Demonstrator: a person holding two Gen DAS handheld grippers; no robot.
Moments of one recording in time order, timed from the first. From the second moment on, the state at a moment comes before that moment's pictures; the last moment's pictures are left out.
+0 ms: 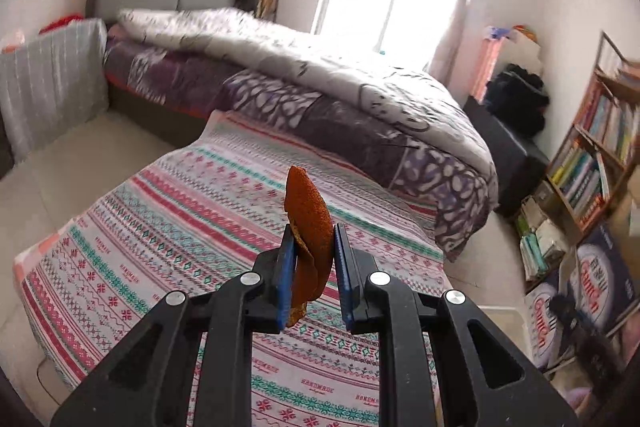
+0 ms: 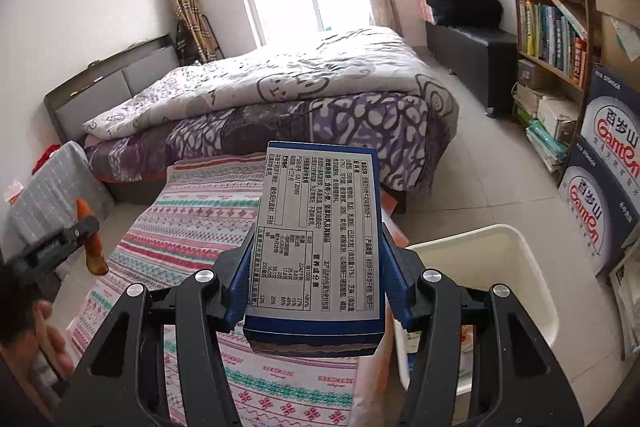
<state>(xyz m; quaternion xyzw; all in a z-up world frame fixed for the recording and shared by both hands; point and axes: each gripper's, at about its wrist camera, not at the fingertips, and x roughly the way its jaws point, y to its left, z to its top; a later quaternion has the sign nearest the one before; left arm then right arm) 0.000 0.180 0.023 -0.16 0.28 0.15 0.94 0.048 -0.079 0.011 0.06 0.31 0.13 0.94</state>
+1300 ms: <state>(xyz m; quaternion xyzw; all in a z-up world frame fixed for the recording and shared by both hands) 0.029 0.024 0.008 -0.06 0.29 0.02 0.95 0.061 -0.204 0.001 0.12 0.32 -0.01 0.94</state>
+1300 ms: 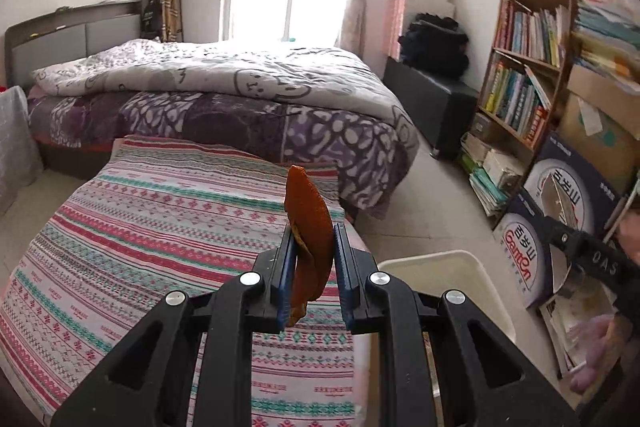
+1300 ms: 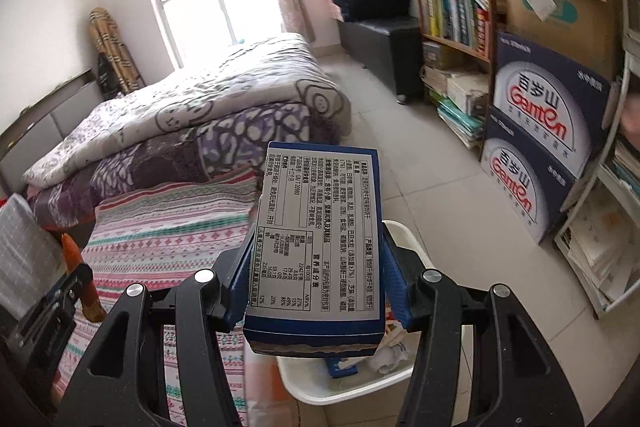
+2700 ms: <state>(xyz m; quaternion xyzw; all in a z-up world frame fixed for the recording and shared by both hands) 0.054 -0.083 -0.007 -0.04 0.30 -0.04 0.95 0.026 -0.278 0.038 0.18 0.22 -0.12 0.95</state>
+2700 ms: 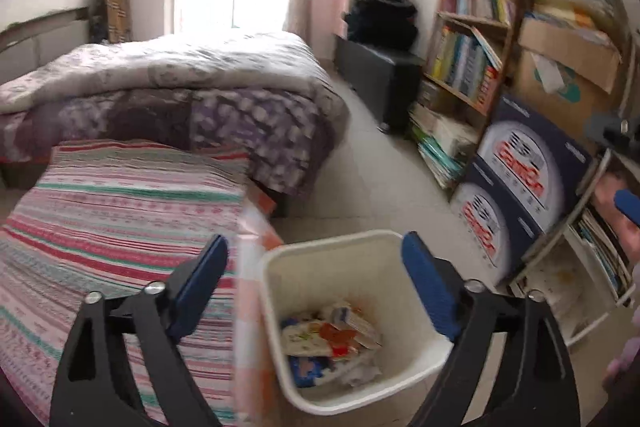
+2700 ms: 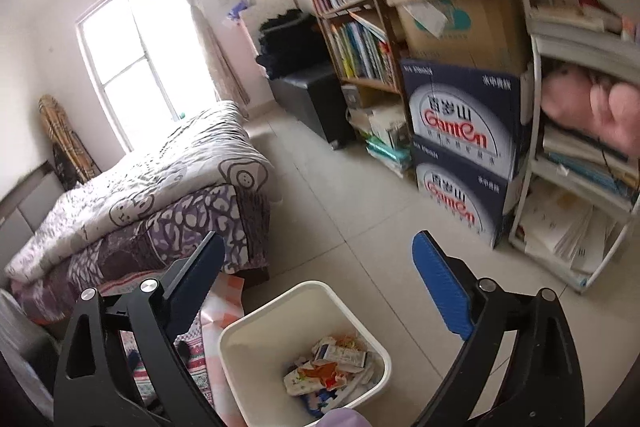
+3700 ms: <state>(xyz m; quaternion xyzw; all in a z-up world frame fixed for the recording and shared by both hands) -0.054 0.103 0.031 -0.06 0.24 0.19 0.95 -0.007 -0.086 0.023 0.01 0.22 0.03 0.97</state>
